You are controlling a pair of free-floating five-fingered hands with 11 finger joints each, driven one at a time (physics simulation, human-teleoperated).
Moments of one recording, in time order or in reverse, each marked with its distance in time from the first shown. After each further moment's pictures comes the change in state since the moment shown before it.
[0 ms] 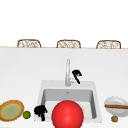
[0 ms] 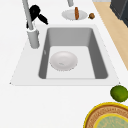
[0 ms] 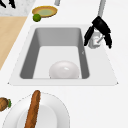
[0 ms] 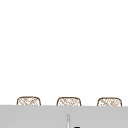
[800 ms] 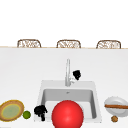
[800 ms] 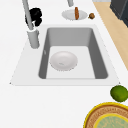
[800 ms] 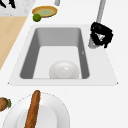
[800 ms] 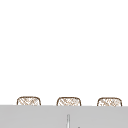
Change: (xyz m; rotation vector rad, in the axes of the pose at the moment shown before) left hand 0.000 0.000 0.000 0.000 0.000 0.000; right hand -0.008 0.032 -0.013 -0.458 -0.118 -0.002
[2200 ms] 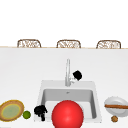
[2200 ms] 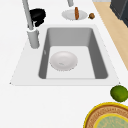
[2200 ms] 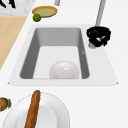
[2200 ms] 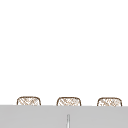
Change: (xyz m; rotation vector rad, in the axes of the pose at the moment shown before) left hand 0.000 0.000 0.000 0.000 0.000 0.000; right hand -0.022 0.035 0.013 -0.416 -0.280 0.045
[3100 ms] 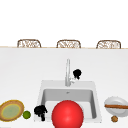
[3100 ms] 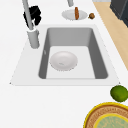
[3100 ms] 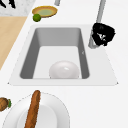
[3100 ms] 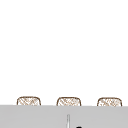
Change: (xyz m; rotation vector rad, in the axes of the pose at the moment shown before) left hand 0.000 0.000 0.000 0.000 0.000 0.000; right hand -0.011 -0.025 -0.029 0.313 0.000 -0.098
